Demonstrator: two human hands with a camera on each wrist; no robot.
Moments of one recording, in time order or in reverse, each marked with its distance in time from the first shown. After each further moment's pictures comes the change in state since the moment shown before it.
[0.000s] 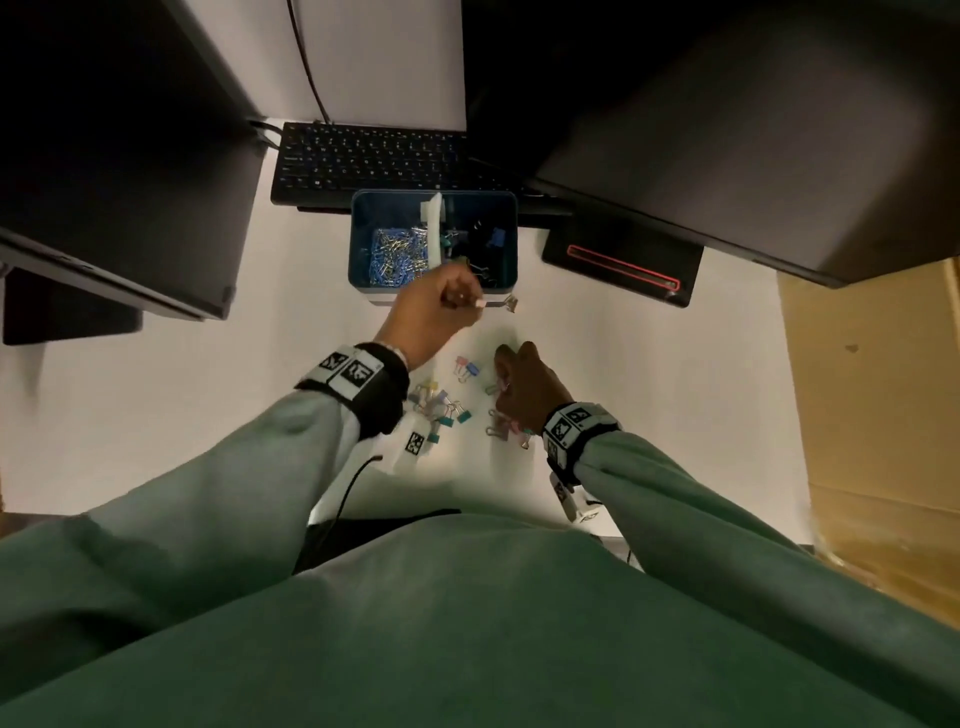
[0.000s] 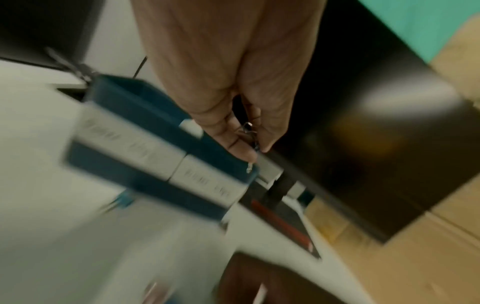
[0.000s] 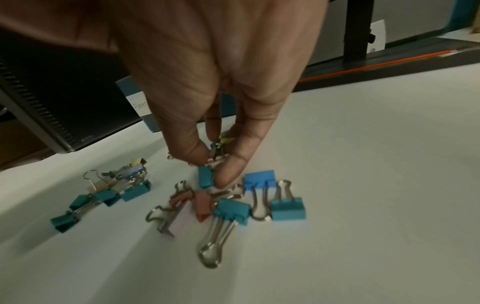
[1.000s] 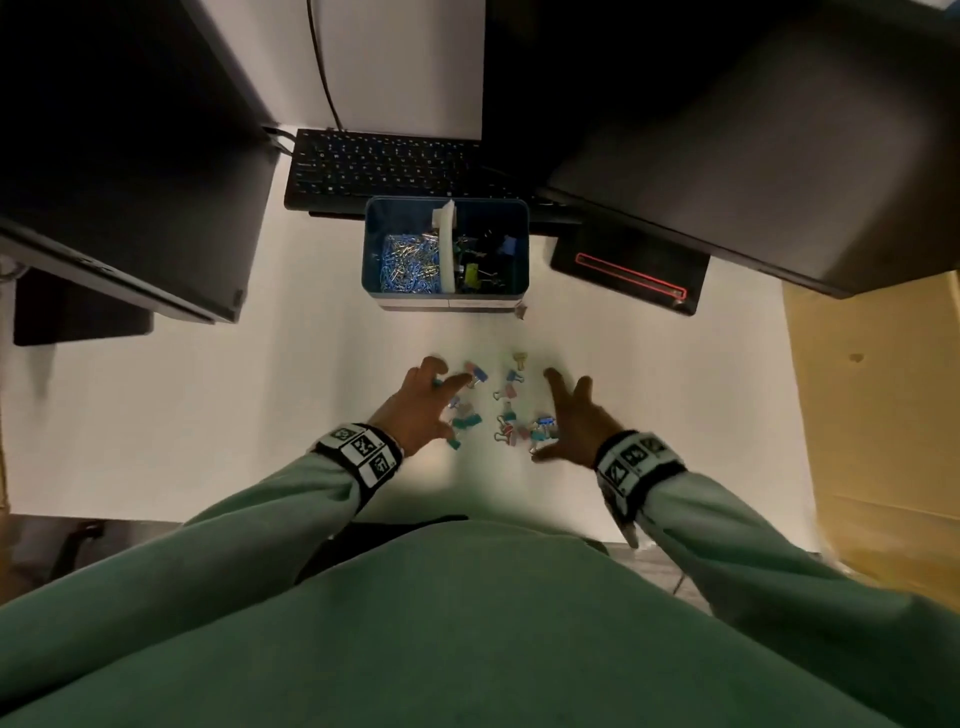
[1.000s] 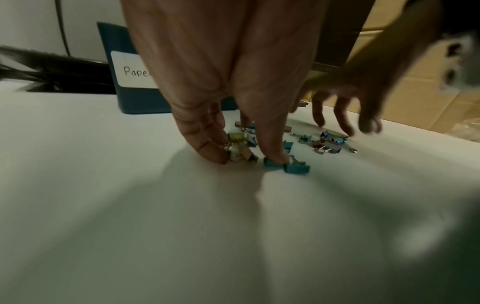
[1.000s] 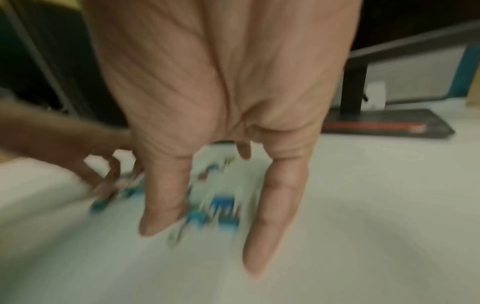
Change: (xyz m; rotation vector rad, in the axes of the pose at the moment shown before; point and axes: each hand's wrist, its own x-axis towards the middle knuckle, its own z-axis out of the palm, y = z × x) left_hand -0.057 -0.113 0.034 0.621 -0.344 0.069; right_hand -0.052 0.019 -0.024 -0.115 -0.198 0.182
